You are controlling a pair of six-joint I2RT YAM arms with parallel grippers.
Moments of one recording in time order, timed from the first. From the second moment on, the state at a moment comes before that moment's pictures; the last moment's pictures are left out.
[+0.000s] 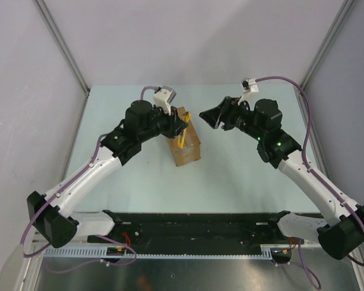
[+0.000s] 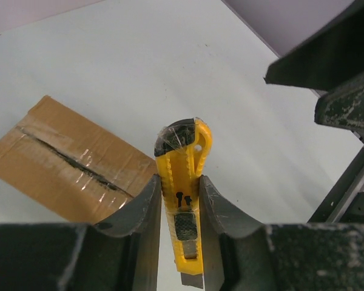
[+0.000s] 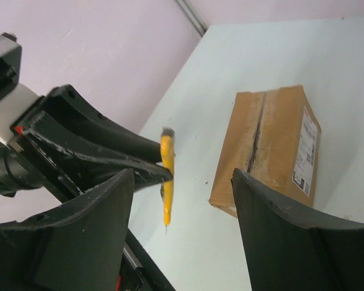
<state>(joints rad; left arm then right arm) -0.64 1.25 1.20 -0.25 0.16 -0.23 0.54 1.17 1.14 -0.05 -0.27 0.60</state>
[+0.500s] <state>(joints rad) -0.70 1.25 1.25 -0.25 0.17 -0.20 0.63 1.22 1.20 -0.05 -0.24 0.55</state>
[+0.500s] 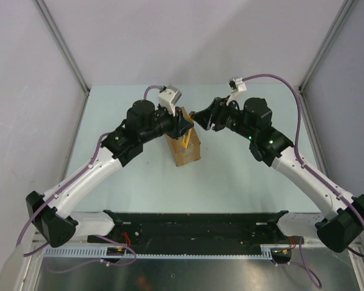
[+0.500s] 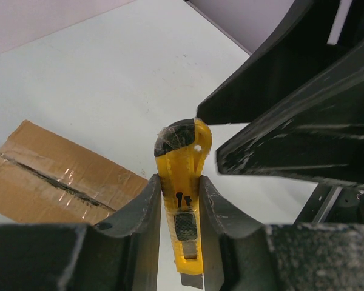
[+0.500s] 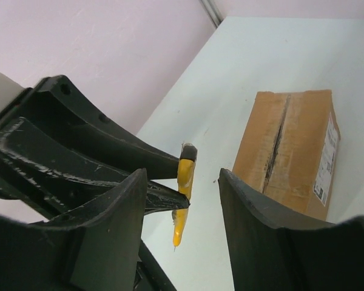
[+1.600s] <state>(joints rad) -0.69 1.19 1.25 -0.19 0.27 -0.29 0.50 1.23 1.21 0.07 -0.28 0.56</state>
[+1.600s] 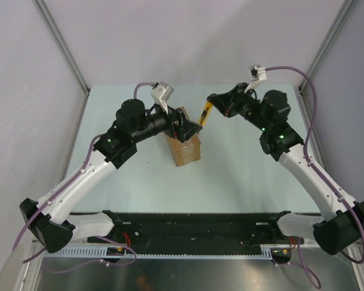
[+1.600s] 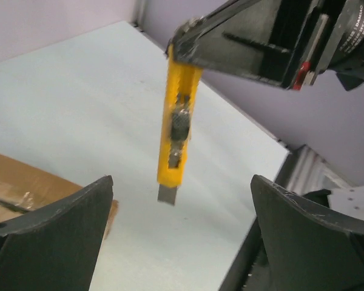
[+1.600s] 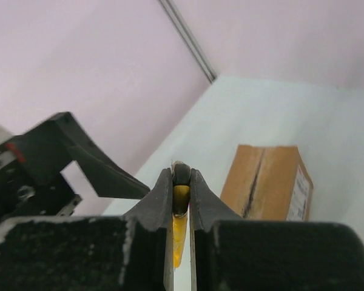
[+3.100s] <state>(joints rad) -0.64 1.35 1.24 0.45 0.79 -0.81 0.31 1.02 1.22 0.31 -0.65 0.76</state>
